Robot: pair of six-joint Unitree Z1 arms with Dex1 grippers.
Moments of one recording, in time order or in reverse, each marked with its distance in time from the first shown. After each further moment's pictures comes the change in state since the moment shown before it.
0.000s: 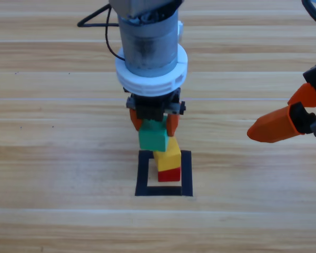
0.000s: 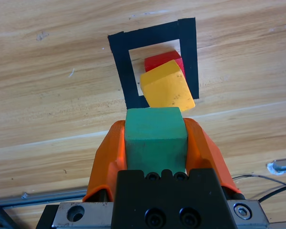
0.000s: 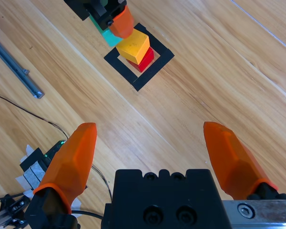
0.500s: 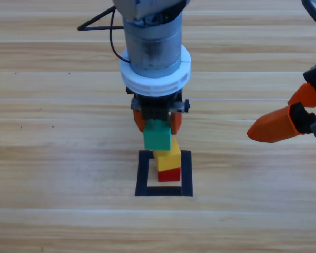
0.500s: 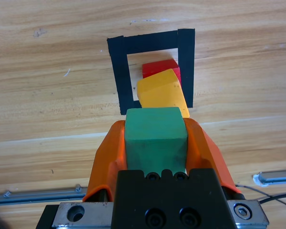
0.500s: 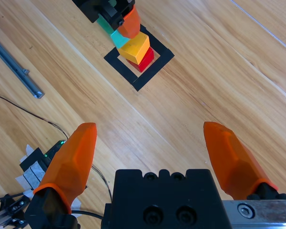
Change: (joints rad) arm 0 0.000 0.023 -0.026 0.000 0.006 -0.086; arm 1 0.000 0.000 0.000 0.000 0.000 -0.001
